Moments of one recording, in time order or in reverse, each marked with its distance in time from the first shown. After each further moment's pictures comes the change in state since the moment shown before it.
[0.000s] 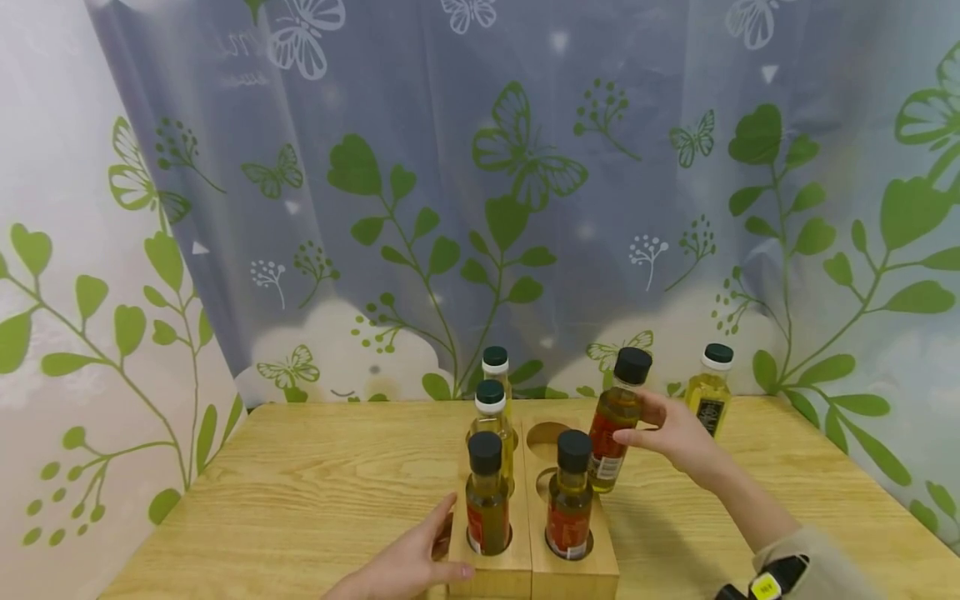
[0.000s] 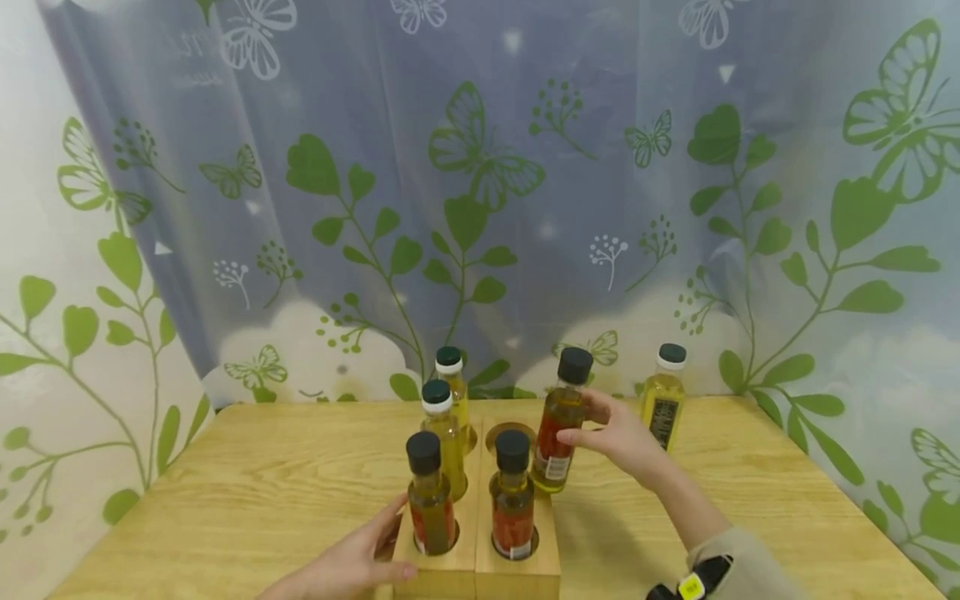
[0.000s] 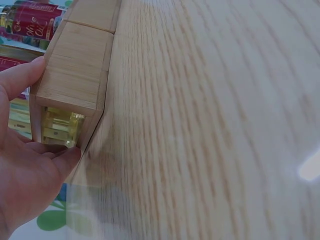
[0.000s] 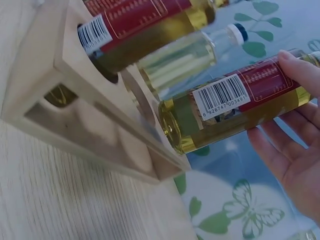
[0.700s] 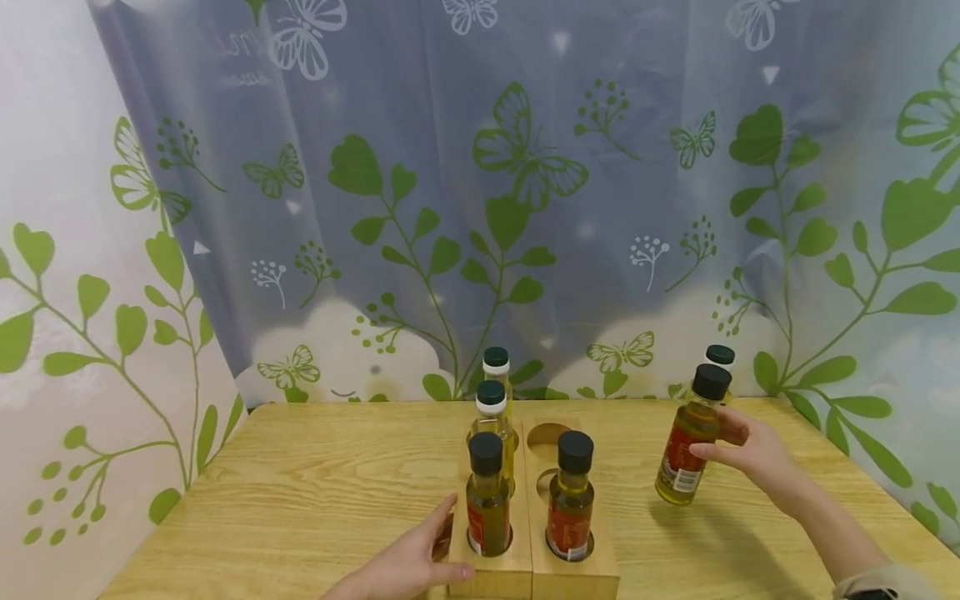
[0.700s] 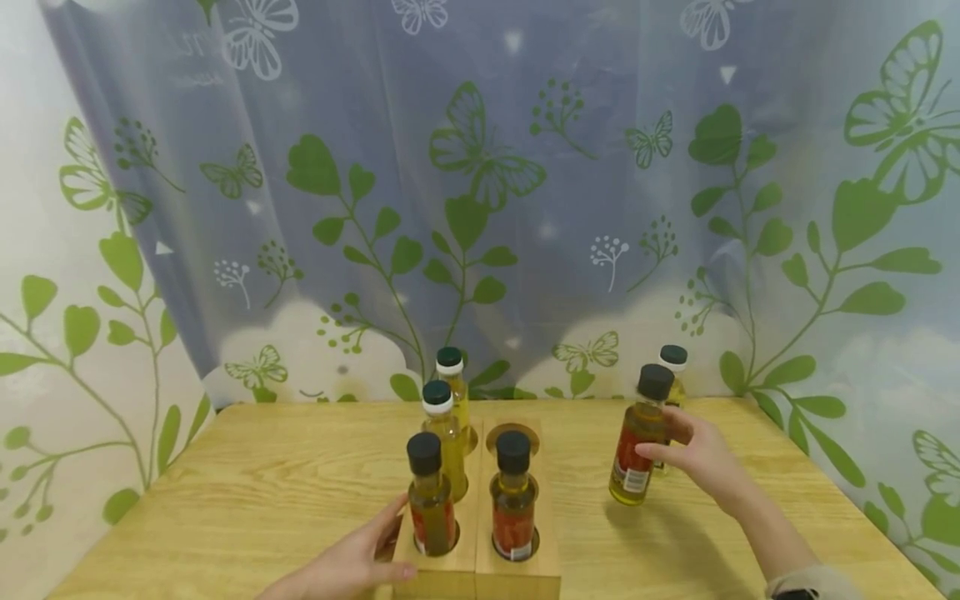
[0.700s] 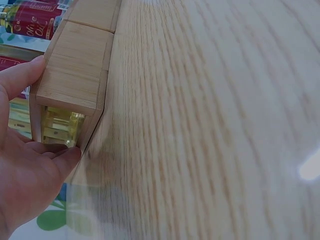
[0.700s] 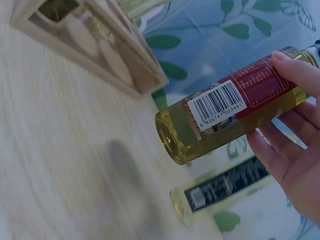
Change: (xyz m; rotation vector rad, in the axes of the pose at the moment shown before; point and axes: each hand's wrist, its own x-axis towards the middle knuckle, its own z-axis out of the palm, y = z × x) left_hand 0.001 0.000 0.000 0.002 0.000 0.000; right_hand -0.041 0.037 -0.059 -0.160 0.143 0.093
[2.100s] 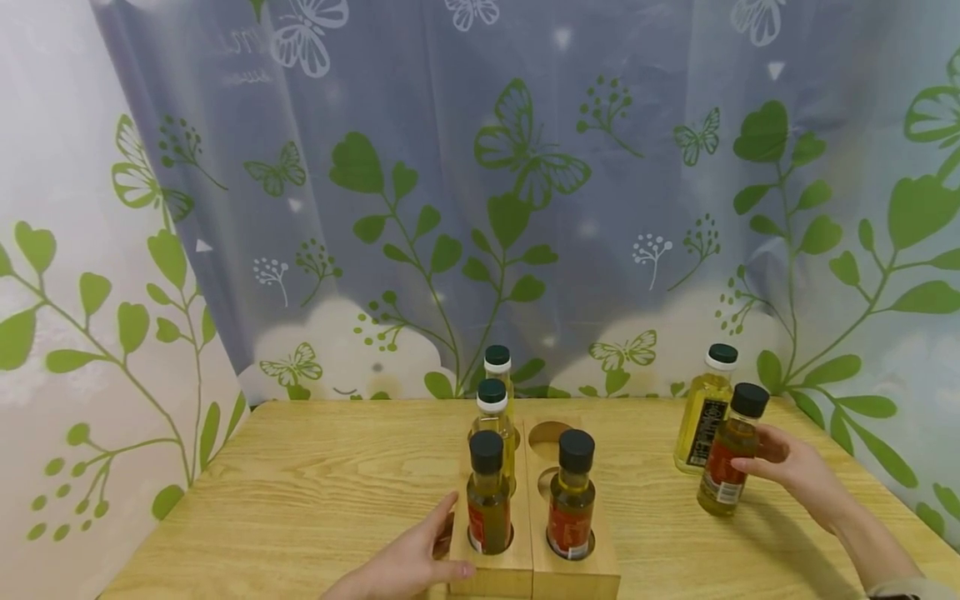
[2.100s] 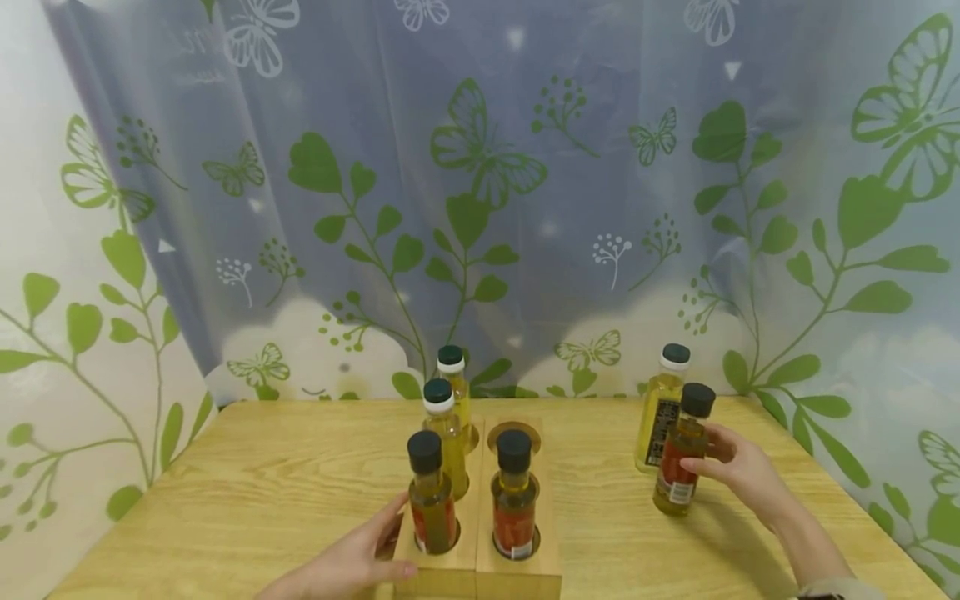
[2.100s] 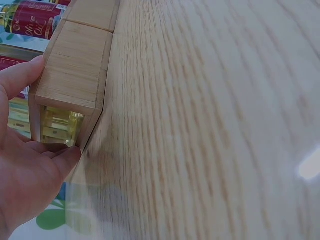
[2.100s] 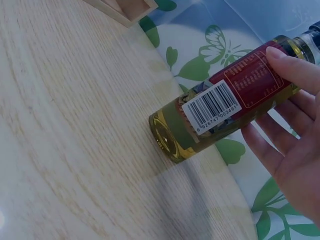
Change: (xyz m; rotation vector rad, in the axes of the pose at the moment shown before) left_hand -0.001 -0.001 0.001 0.013 0.014 -0.008; right_hand -0.009 0.057 -0.028 -0.049 -0.046 0.128
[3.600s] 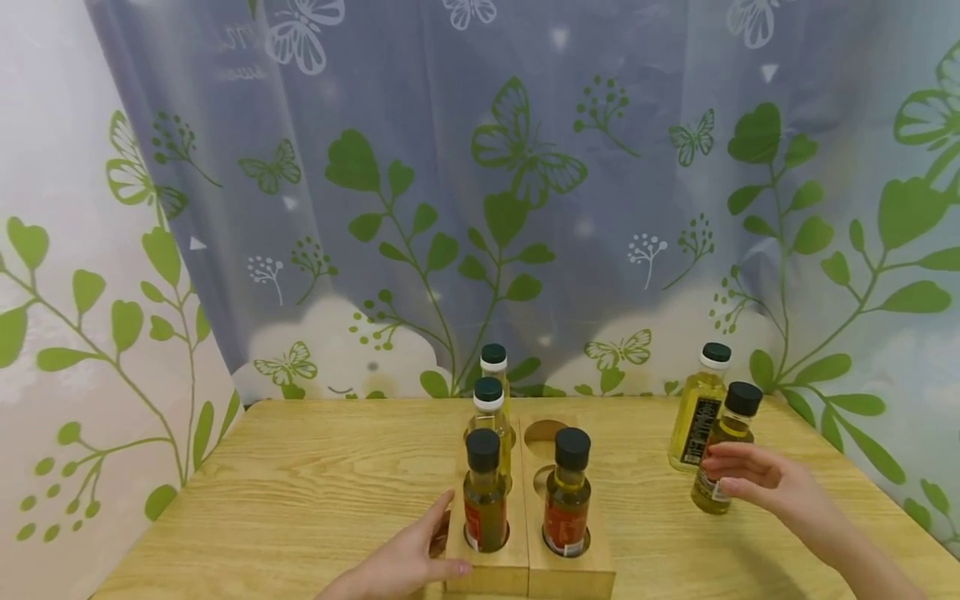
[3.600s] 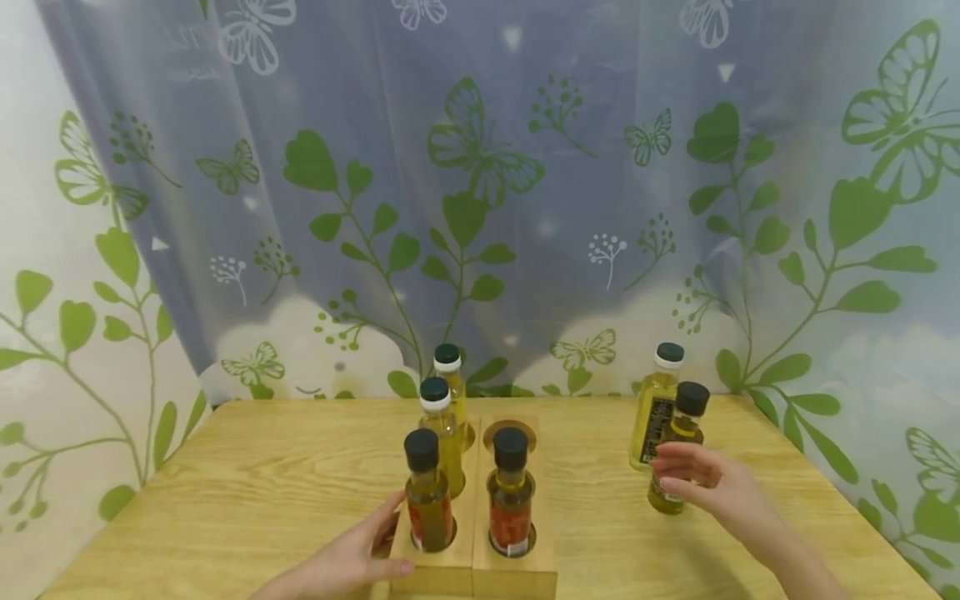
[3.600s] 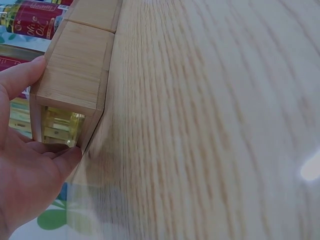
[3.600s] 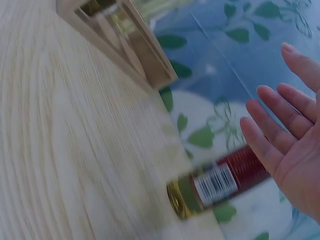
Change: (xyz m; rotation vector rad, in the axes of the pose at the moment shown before) left_hand 0.001 -0.002 -0.001 -0.015 -0.001 -0.011; right_hand -0.040 -0.037 0.019 0.333 -0.179 -0.234
